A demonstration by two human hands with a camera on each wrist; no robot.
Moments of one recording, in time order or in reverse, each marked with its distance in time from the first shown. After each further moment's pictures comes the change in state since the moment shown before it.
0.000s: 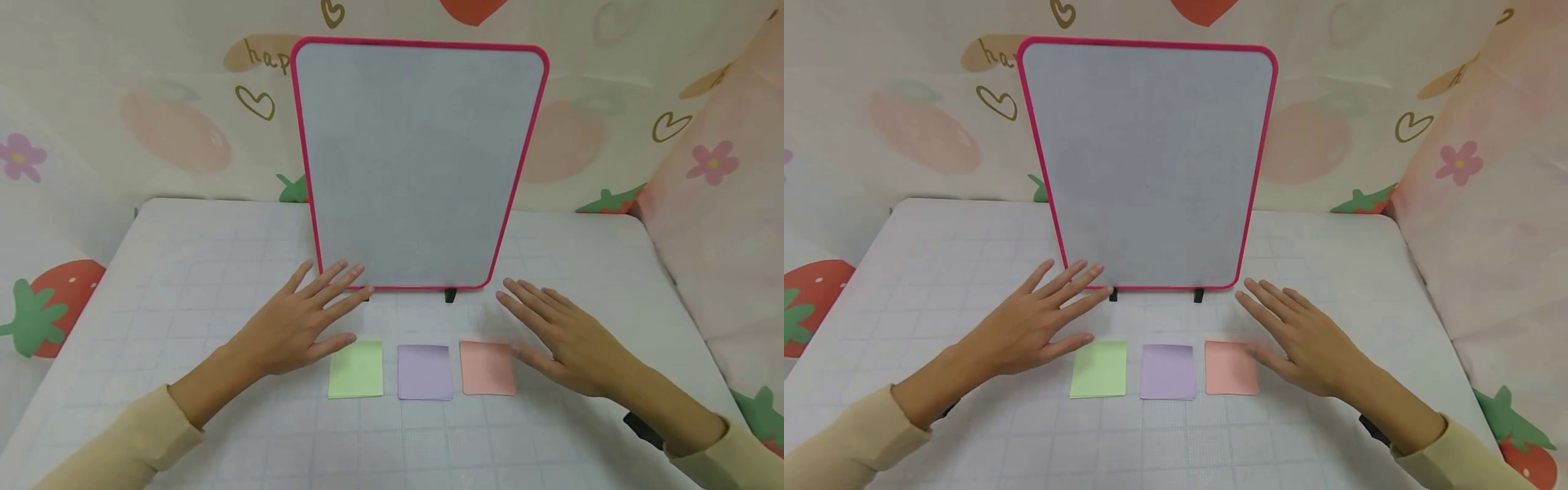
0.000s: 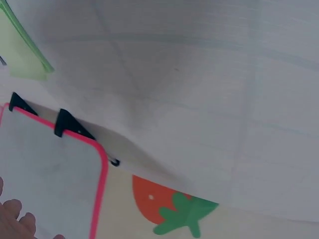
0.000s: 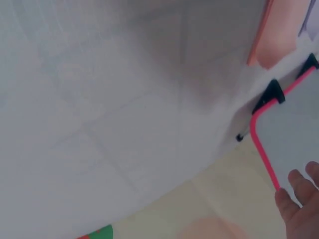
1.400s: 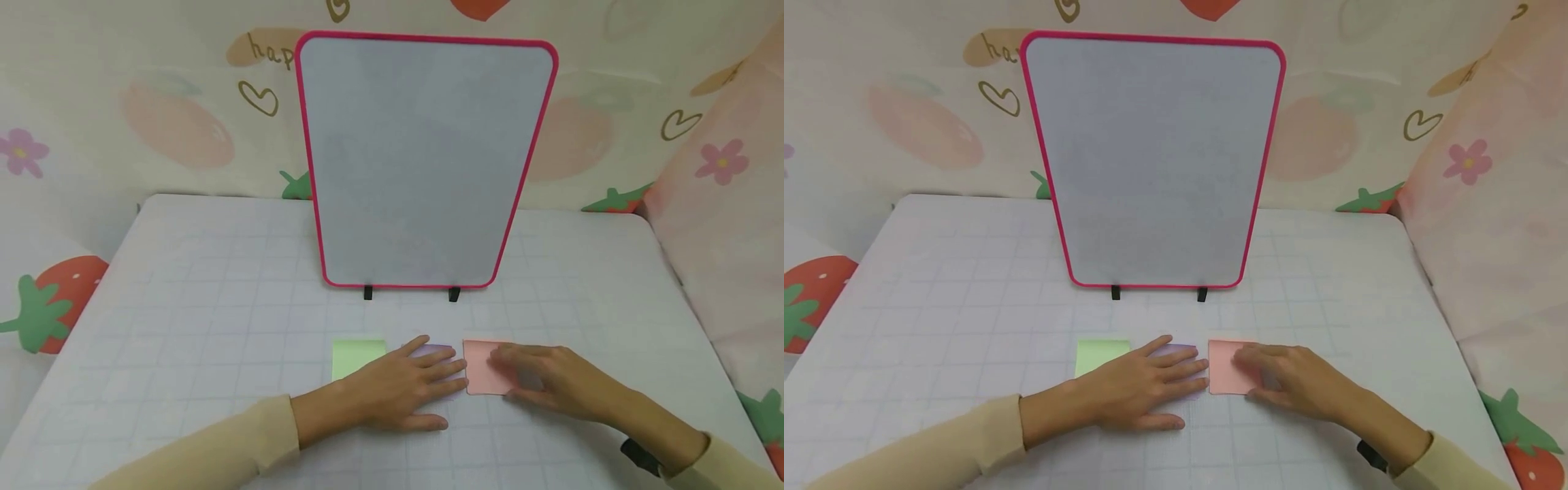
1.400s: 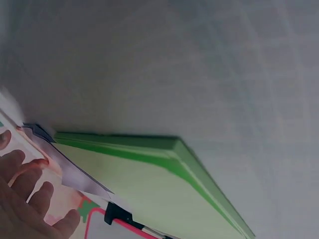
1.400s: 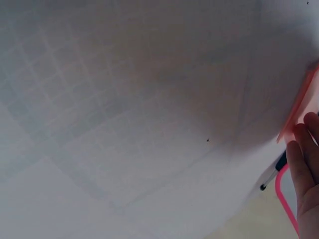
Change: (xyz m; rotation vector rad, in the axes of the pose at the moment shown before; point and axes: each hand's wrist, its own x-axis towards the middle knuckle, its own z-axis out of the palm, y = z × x) left_hand 0.054 0.111 0.045 -0.070 -0.236 0.327; right_hand -0.019 -0.011 0.043 0.335 -0.049 -0.102
